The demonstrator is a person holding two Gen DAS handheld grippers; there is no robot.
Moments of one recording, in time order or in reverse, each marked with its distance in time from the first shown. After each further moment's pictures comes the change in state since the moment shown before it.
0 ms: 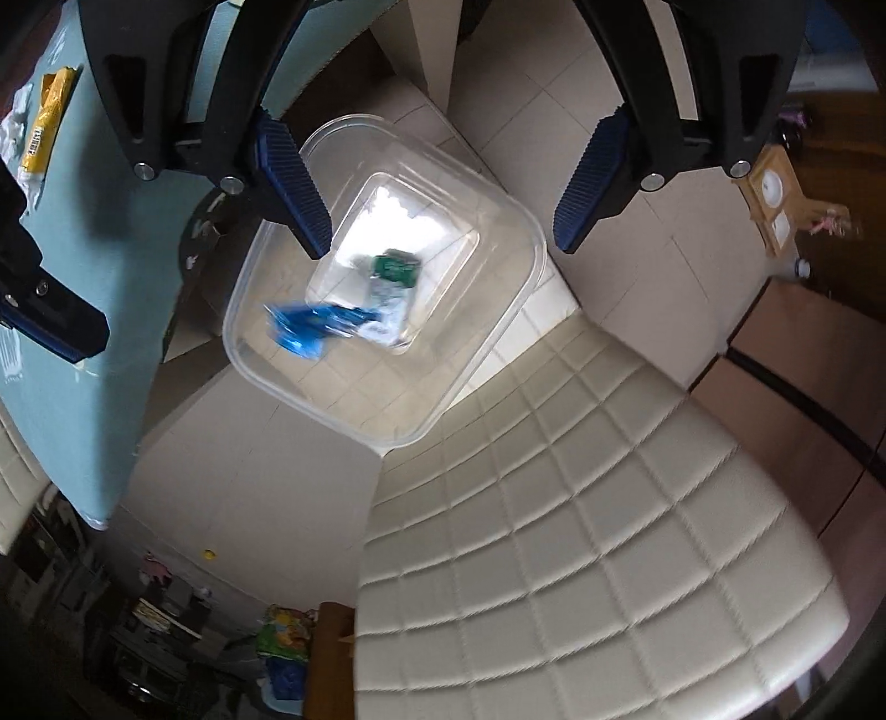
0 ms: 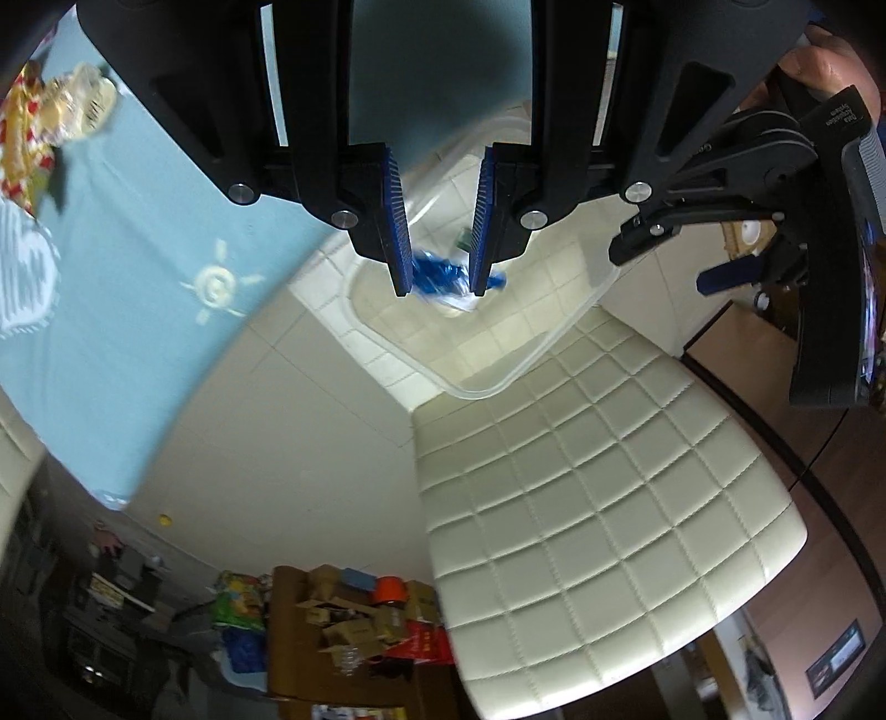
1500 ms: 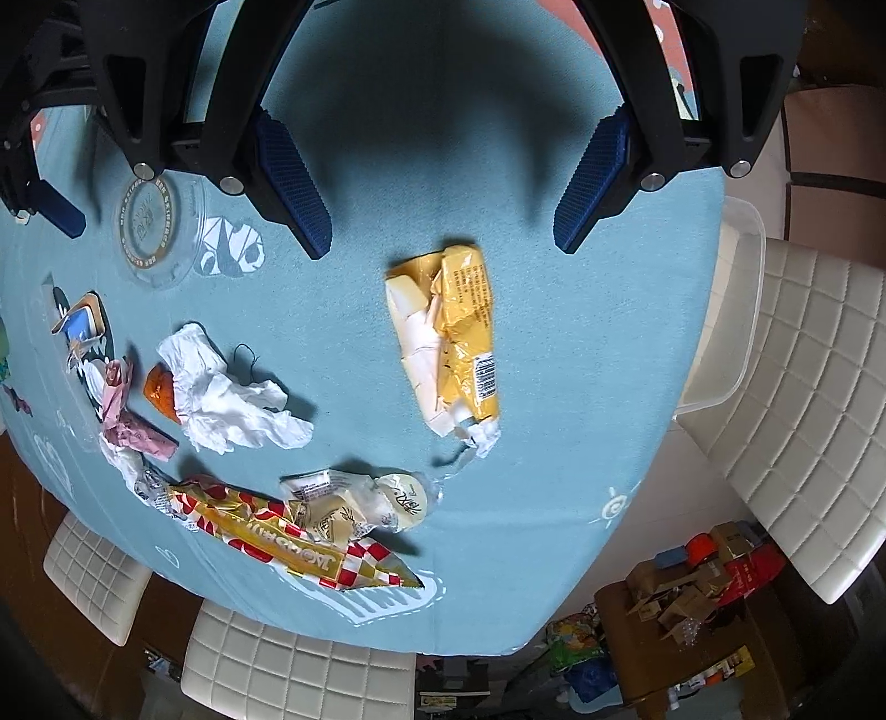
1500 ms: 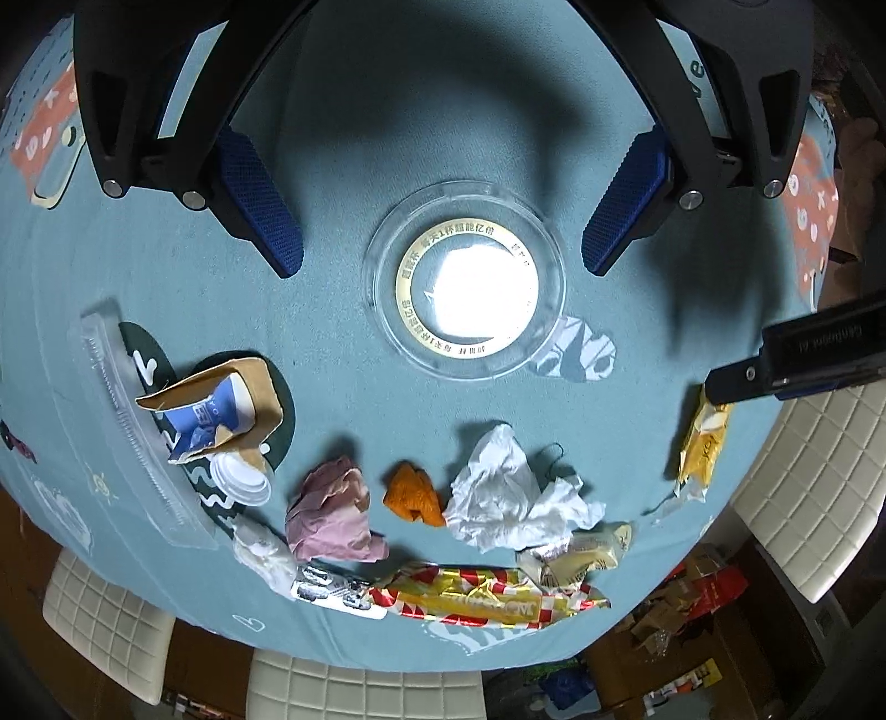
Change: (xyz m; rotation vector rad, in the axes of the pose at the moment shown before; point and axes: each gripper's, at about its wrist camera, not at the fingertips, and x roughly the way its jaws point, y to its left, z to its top) left arm -0.090 -0.249 -0.148 0.601 -0.012 -0.277; right arm -0.180 -0.152 -0.310 0.603 0.030 -0.417
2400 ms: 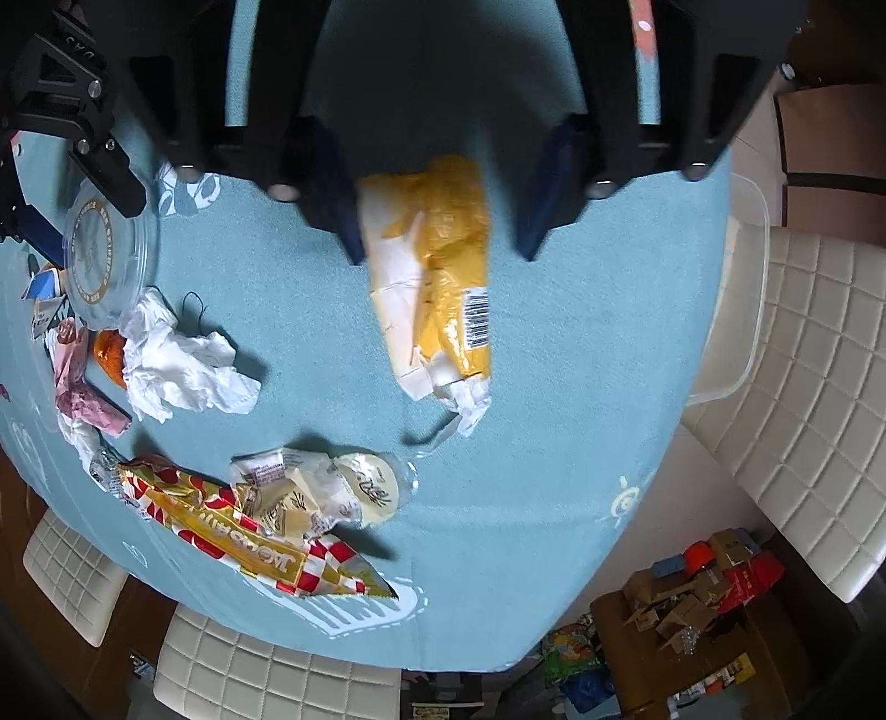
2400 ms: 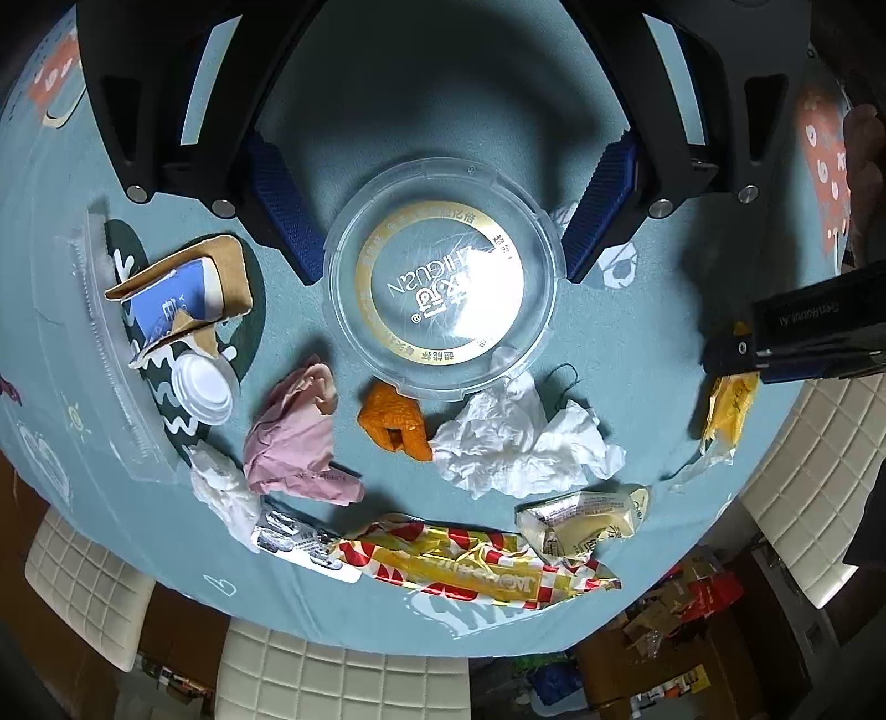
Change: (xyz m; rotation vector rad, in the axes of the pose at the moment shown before) left arm 0.026 0.014 0.024 -0.013 0.025 0.018; right arm 0.023 0.012 0.042 -0.054 -0.039 -0.018
